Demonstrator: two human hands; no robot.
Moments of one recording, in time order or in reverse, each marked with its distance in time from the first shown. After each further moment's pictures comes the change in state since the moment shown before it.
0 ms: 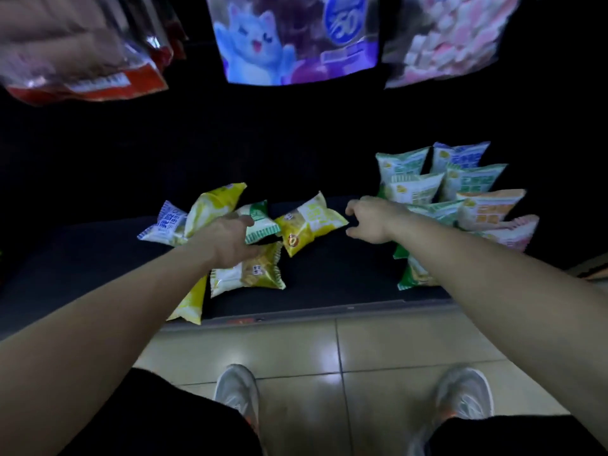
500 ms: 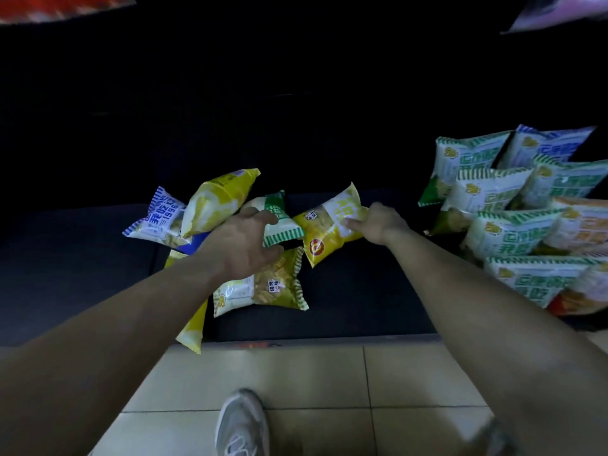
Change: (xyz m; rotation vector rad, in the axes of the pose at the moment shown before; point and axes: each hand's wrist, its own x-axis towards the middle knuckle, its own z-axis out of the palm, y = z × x) left_hand 0.078 -0.038 0.044 -0.184 0.057 0.046; right_hand 0.179 -0.008 0.103 0.495 0.041 0.369
